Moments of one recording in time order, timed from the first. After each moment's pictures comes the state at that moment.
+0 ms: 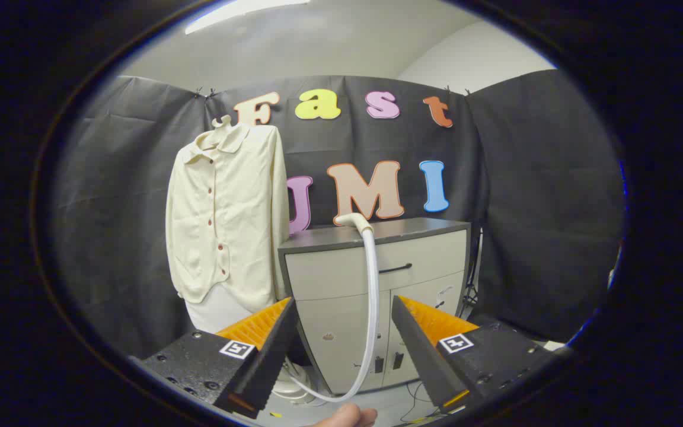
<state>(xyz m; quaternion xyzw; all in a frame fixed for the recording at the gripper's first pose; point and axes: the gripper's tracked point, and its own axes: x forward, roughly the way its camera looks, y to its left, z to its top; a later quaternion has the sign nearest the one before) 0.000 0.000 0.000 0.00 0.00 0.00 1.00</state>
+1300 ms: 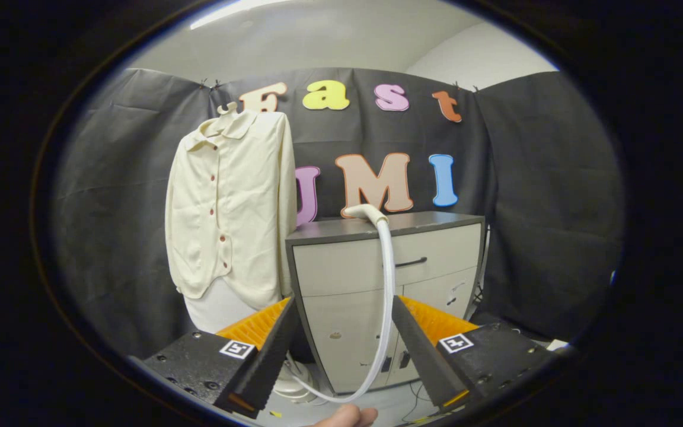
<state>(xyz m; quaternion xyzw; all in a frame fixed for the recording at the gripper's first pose) 0.036 0.031 -0.009 -0.02 0.01 0.01 1.00</state>
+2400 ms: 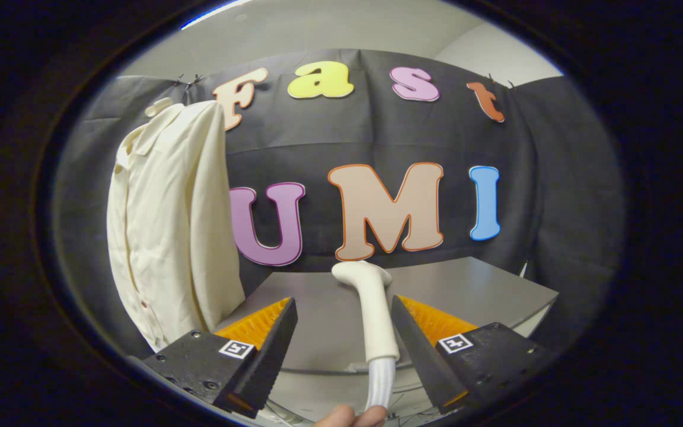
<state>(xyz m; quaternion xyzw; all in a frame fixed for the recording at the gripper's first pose) 0.345 -0.008 0.108 -0.02 0.02 0.05 1.00</state>
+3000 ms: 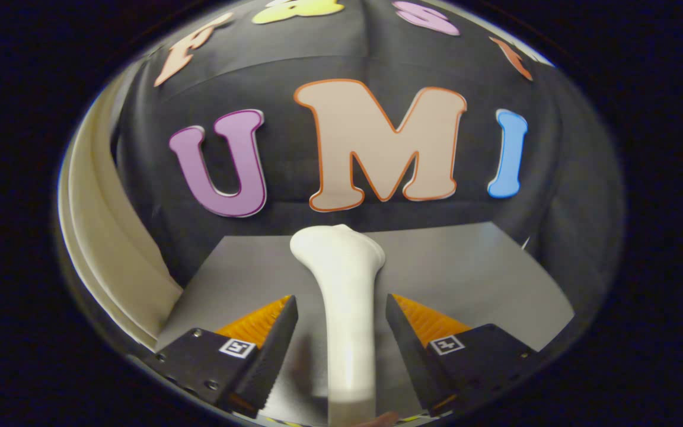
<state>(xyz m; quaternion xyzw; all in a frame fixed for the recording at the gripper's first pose) 0.458 -0.037 0.051 -0.02 0.24 0.00 0.97</state>
